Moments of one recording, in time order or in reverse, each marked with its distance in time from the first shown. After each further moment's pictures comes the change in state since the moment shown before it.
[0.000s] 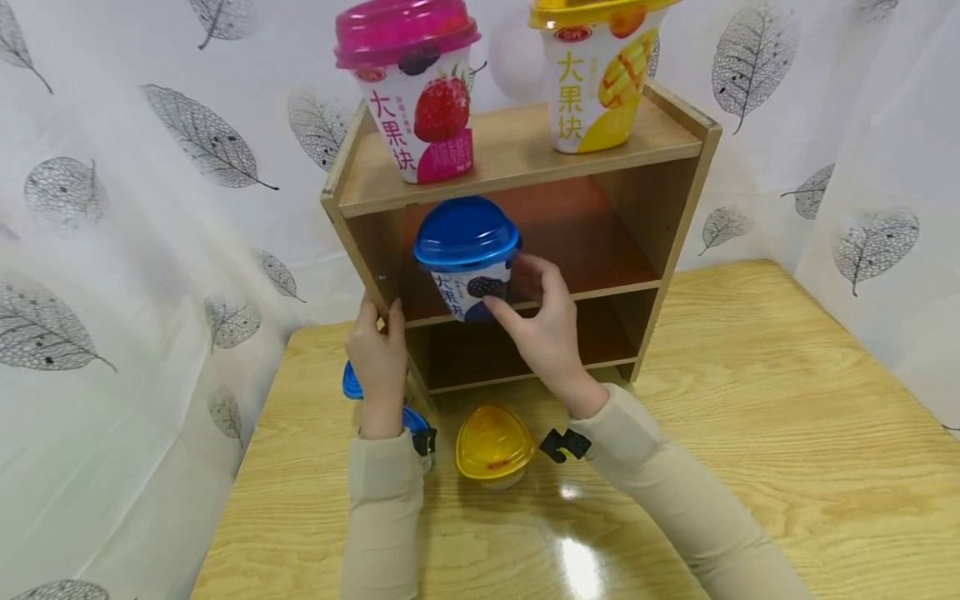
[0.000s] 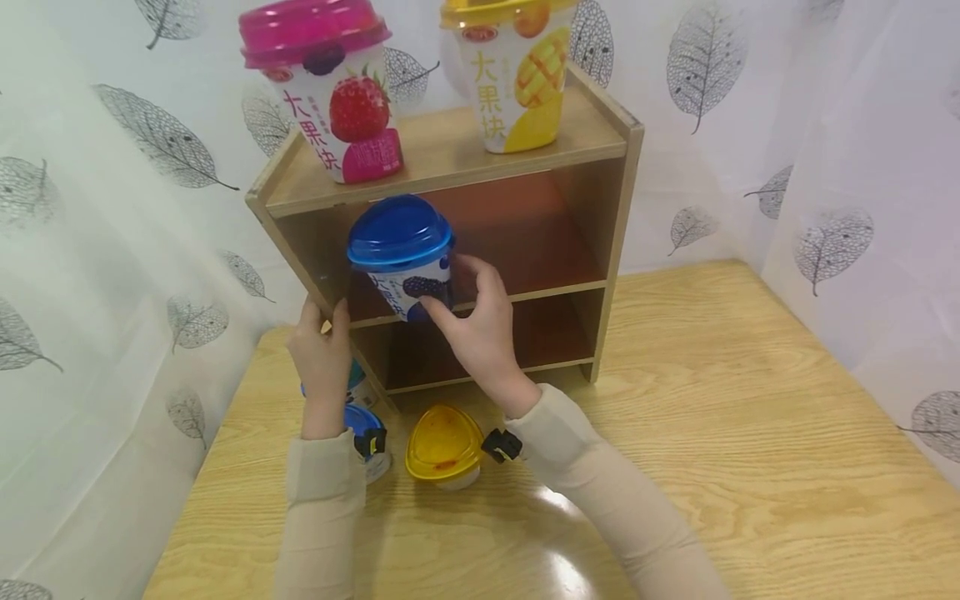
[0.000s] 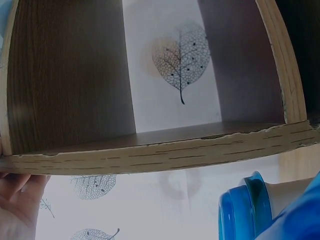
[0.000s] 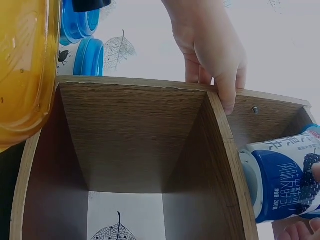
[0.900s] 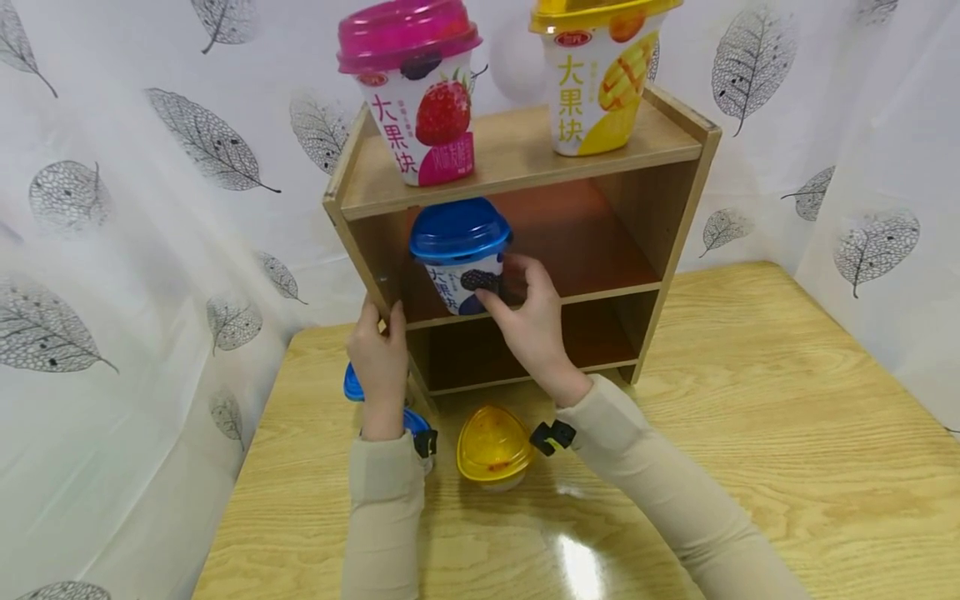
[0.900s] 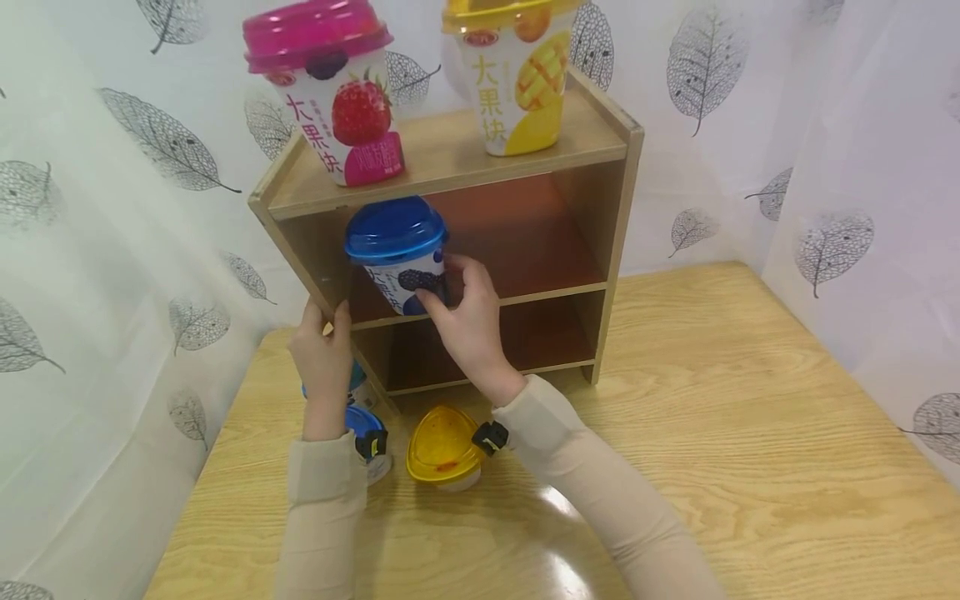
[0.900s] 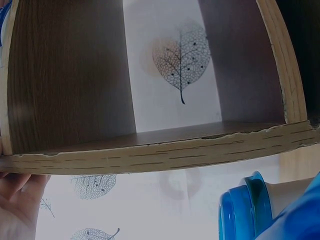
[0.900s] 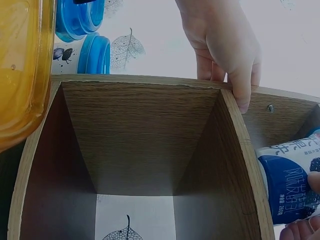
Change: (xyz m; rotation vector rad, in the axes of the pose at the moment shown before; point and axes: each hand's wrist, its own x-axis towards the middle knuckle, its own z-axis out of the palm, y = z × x) left_hand 0.000 0.000 0.000 -0.003 0.000 -0.012; right_hand 0.010 0.005 0.014 -0.024 0.001 0.079
